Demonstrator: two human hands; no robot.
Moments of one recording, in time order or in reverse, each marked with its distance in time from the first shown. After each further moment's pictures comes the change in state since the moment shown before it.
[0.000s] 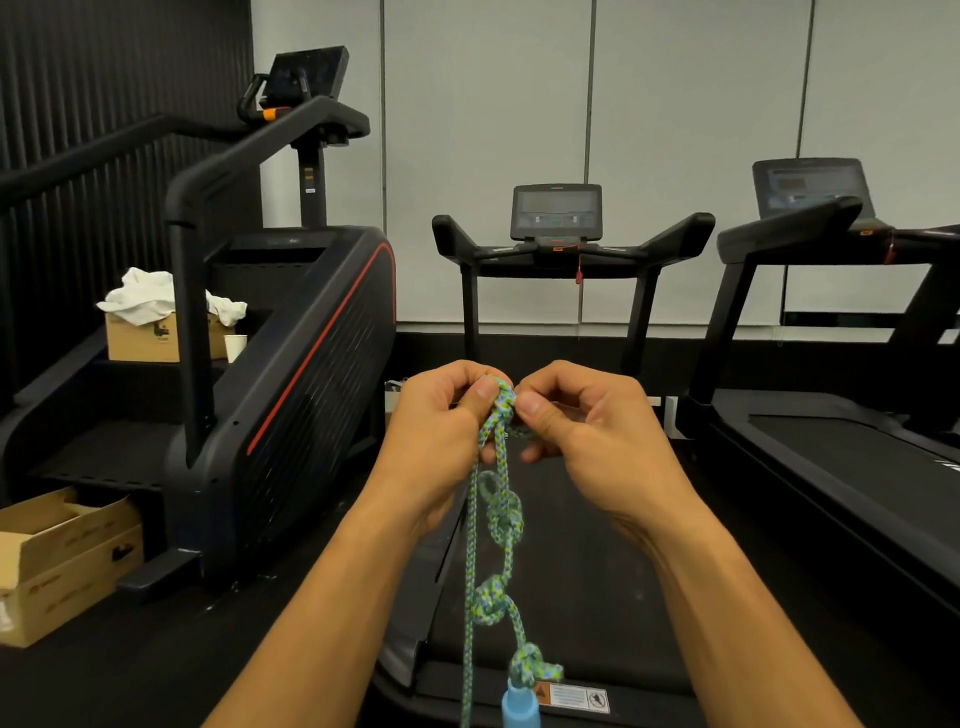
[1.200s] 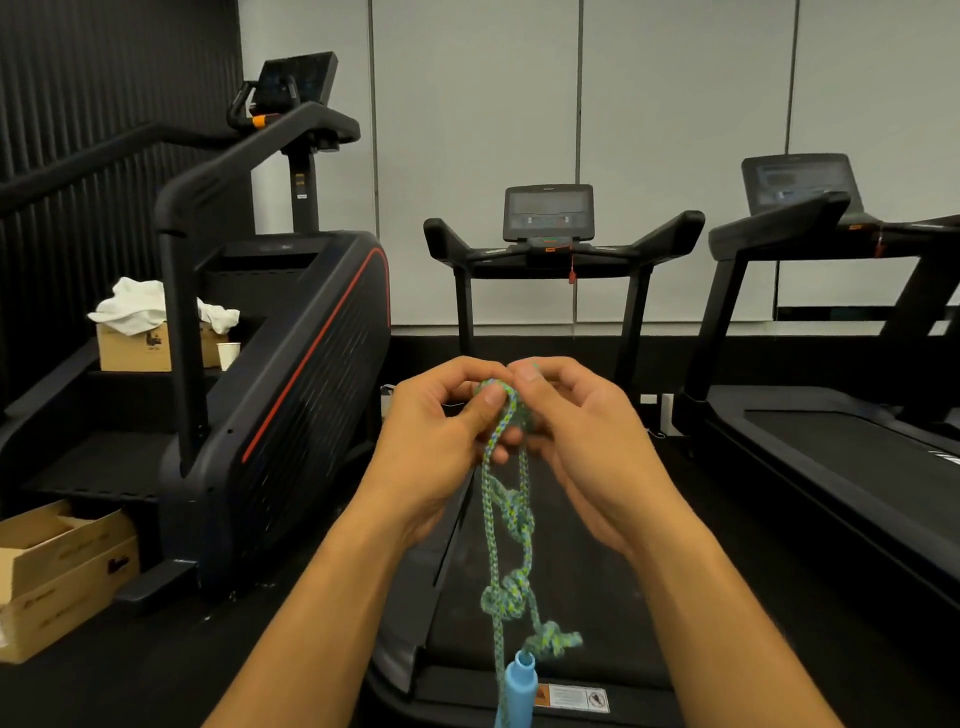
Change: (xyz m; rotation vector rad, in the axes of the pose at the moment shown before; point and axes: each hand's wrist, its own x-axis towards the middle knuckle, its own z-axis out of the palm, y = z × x) left_hand -0.003 0.003 0.003 -0.060 -0.091 0.056; right_hand 0.000 -0.005 0.005 0.381 0.085 0.207
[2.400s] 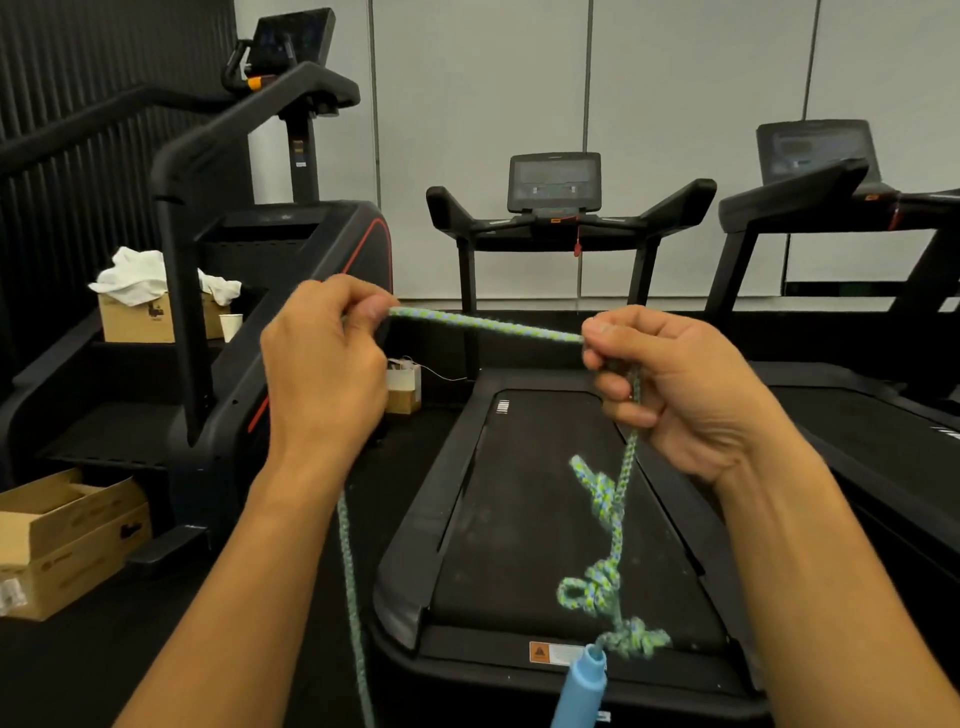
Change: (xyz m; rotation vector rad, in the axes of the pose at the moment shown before) left_hand 0.002 0.025 -0.051 0.843 0.540 0.297; right_hand 0.004 -0.028 -0.044 0.062 -0.001 0.128
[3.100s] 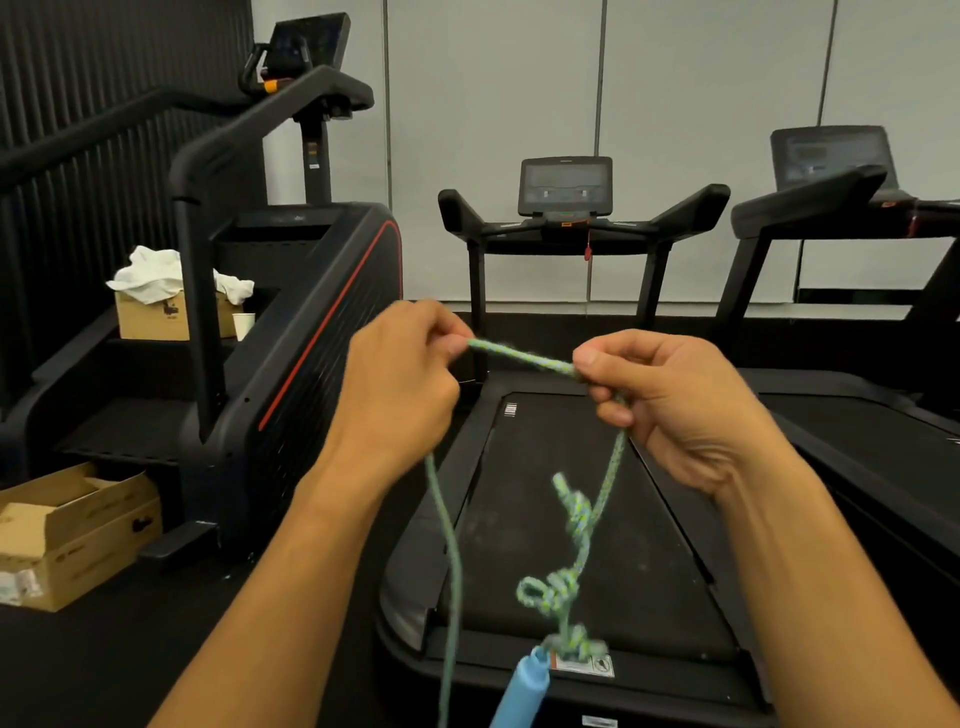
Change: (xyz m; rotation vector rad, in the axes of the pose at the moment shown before) left_hand -0.008 0.013 0.012 0.017 -0.285 0.056; right_hand 0.003 0.013 0.010 -0.048 0.036 -0.025
